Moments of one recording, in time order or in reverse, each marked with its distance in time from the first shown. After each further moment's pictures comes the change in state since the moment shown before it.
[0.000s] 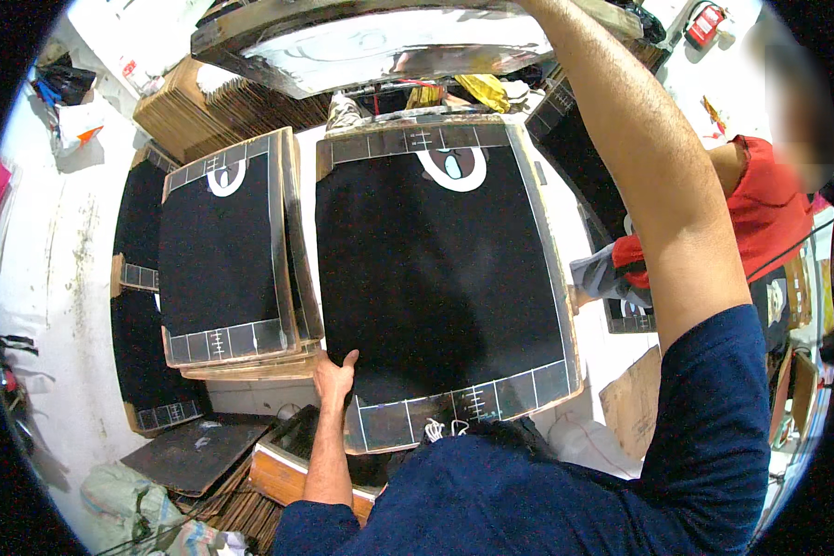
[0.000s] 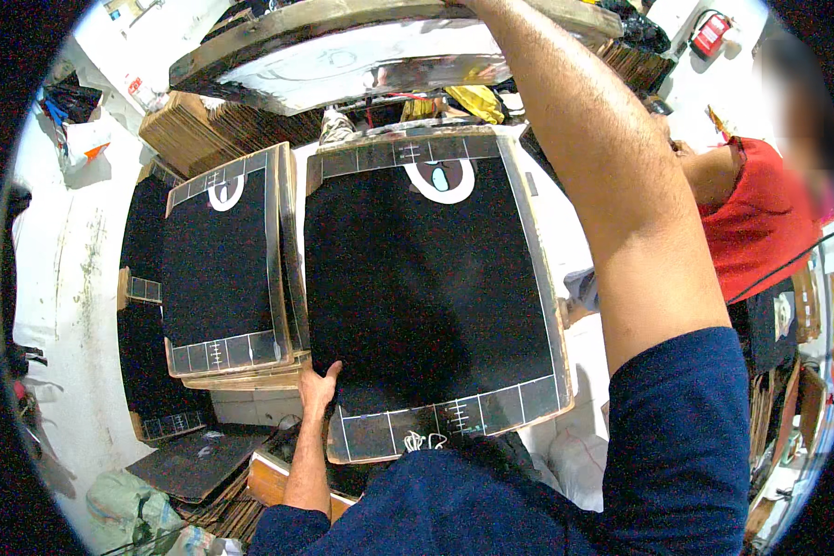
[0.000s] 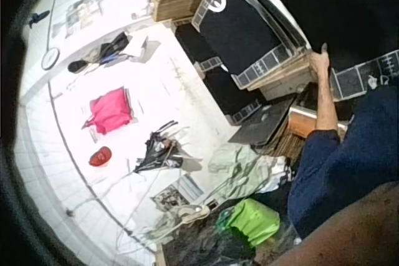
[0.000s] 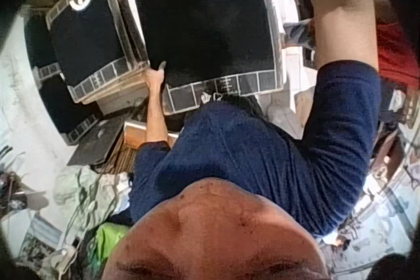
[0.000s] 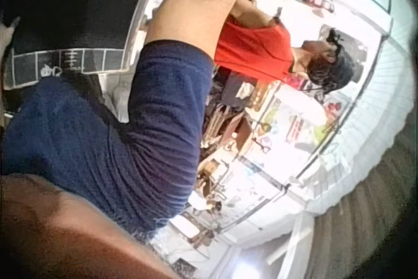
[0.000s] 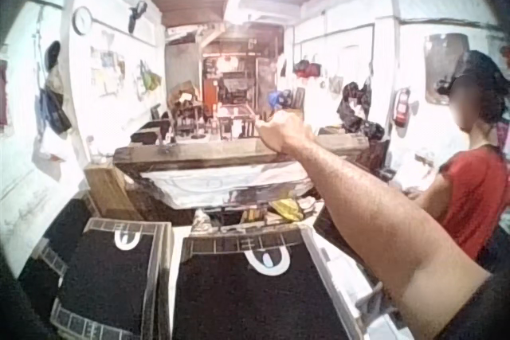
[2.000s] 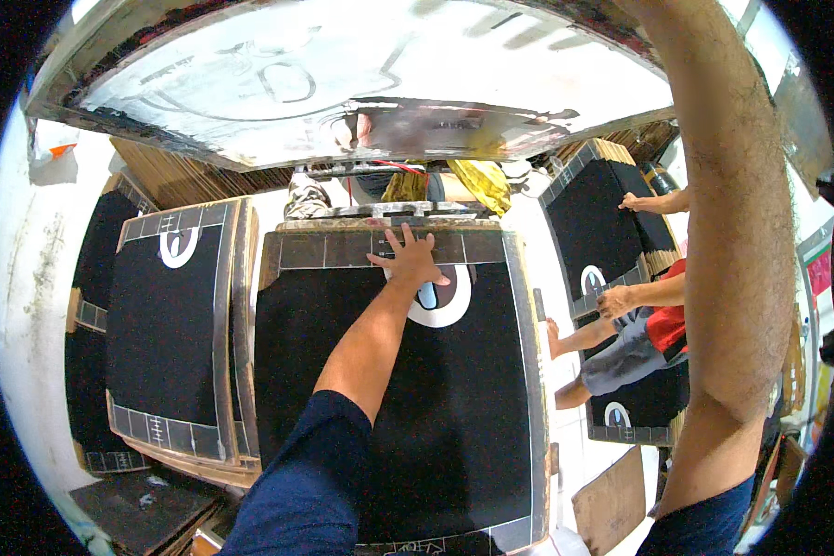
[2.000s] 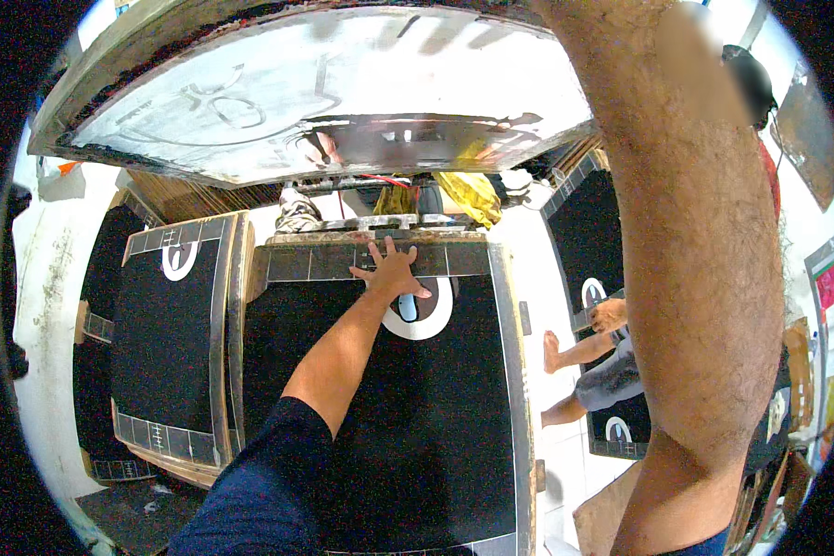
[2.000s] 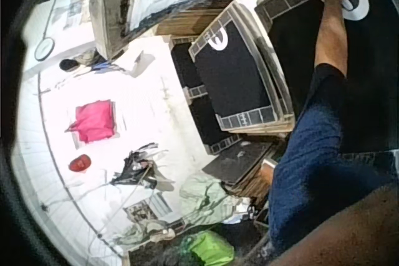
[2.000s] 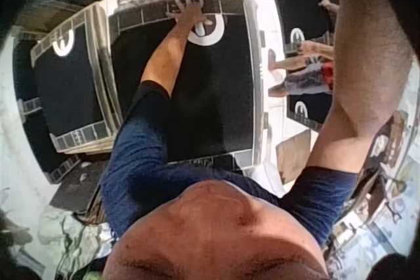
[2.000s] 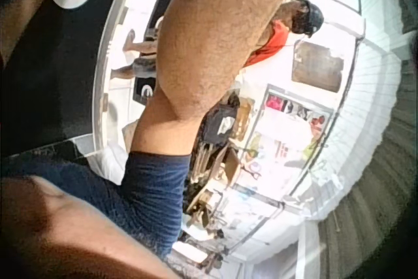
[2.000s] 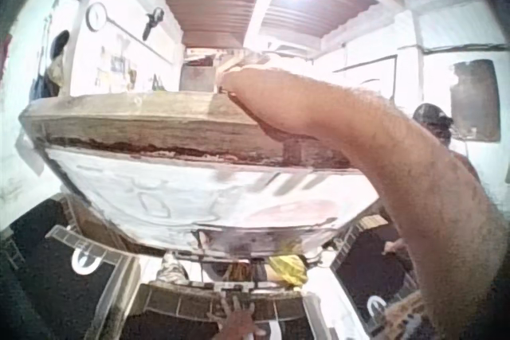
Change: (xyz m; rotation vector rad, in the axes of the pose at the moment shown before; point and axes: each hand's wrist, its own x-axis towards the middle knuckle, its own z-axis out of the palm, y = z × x) left_hand 0.315 0.462 0.185 0.455 -0.432 0.348; right_hand 0.111 0.016 0.024 0.231 -0.118 -0.640
